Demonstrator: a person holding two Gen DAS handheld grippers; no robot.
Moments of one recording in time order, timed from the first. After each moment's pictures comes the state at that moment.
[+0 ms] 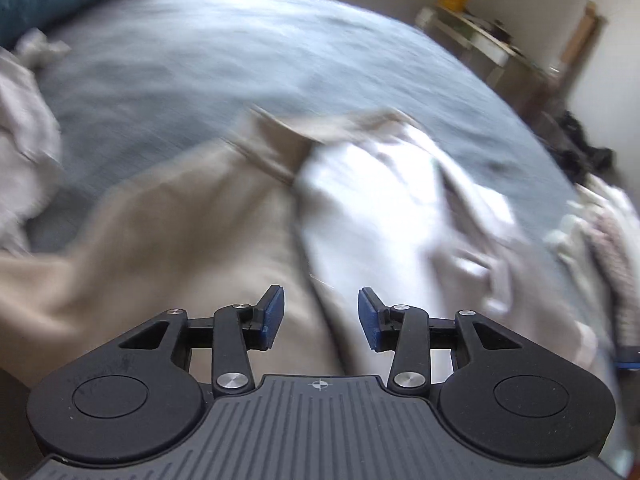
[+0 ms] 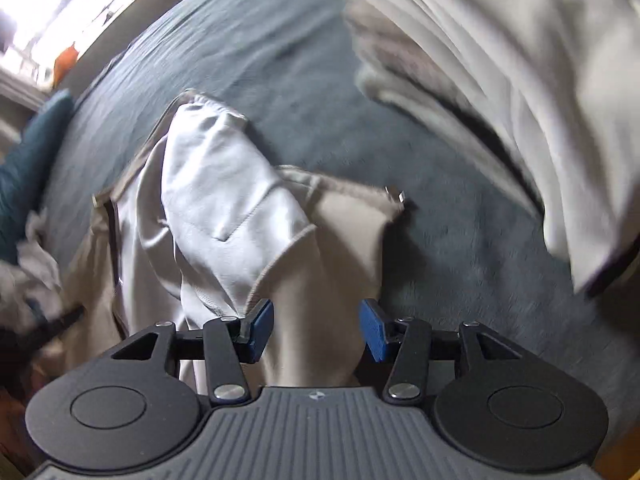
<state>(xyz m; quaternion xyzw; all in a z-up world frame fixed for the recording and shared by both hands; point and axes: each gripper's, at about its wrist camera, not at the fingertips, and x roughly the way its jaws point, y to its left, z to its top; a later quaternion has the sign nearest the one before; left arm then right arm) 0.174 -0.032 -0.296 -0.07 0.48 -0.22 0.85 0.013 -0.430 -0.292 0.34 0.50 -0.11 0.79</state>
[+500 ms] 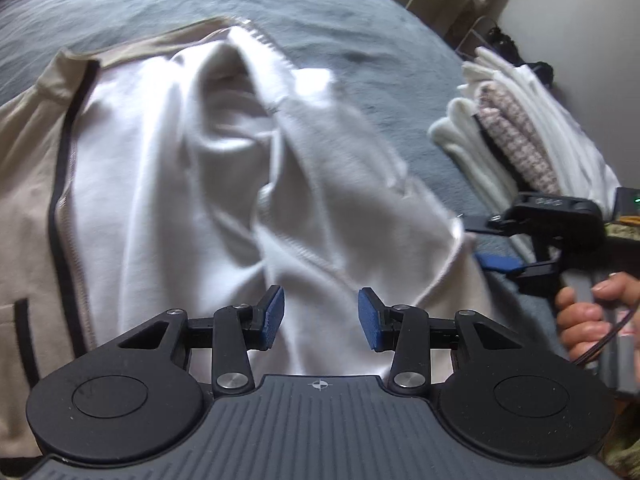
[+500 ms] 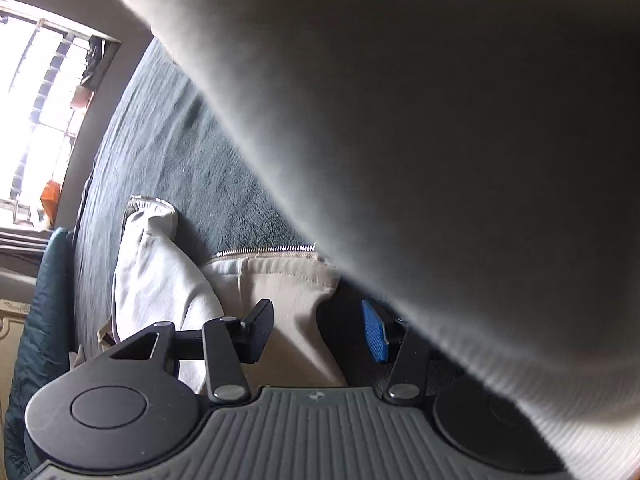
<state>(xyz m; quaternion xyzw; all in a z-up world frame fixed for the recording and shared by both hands) 0.105 -0.189 -0.317 -0.02 0.51 -0.30 0.81 0.037 -0.492 -0.381 0.49 0.41 -0.16 0.75</state>
